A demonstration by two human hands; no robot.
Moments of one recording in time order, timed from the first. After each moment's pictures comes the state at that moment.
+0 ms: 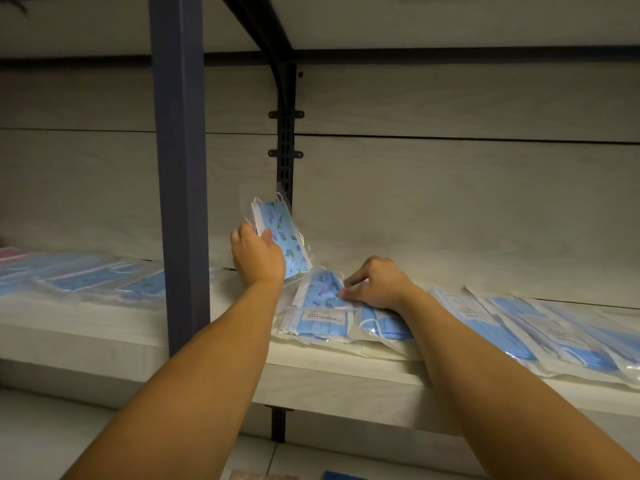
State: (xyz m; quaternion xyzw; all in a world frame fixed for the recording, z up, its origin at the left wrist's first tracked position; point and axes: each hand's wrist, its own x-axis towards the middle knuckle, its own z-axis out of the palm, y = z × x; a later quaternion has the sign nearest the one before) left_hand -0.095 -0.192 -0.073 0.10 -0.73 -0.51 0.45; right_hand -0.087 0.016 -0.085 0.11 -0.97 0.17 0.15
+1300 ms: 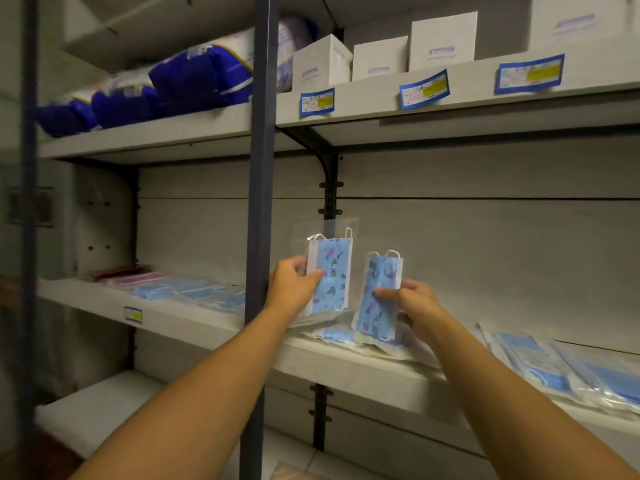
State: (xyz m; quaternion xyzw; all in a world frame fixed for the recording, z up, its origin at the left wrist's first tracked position) left_hand 0.079 -0.183 -0.039 -0.03 -0.74 -0.57 0.35; right_hand 0.028 0.035 -0.051 0.11 -0.70 0.71 0.06
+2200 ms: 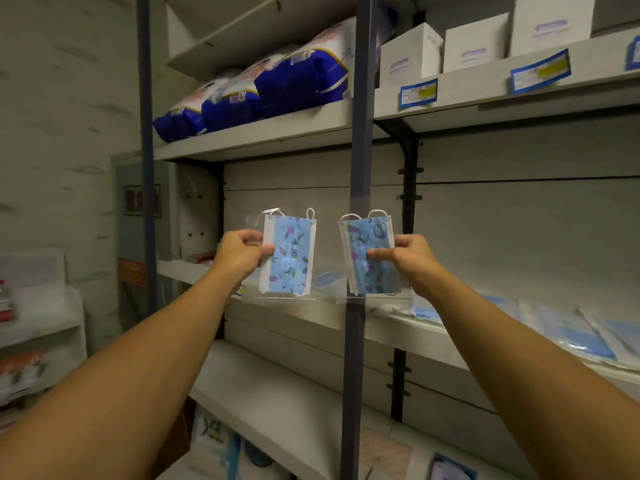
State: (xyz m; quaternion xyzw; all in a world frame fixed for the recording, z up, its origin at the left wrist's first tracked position) left_hand 0.204 -0.411 -0.019 0.10 -0.73 -0.56 0.38; right_hand 0.111 -0.127 -0.011 0.25 -0.73 0.64 0.06
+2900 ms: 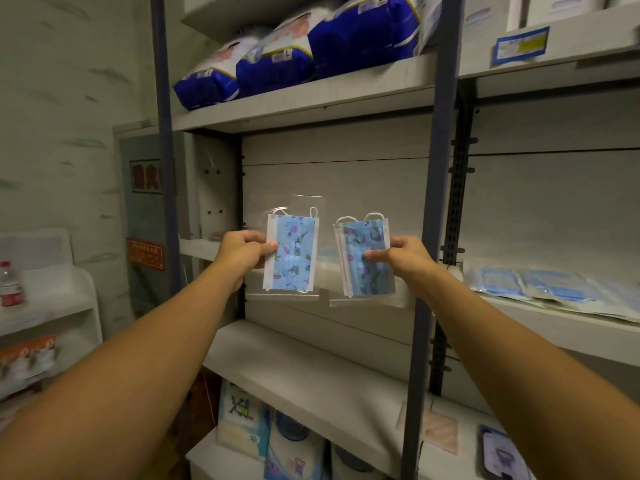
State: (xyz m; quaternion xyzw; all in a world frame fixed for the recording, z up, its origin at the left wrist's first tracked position) left_hand 0.224 -0.546 -0.061 0.12 -0.73 -0.60 0.31; right_hand 0.128 -0.271 -0.060 0.21 -0.74 0.64 0.02
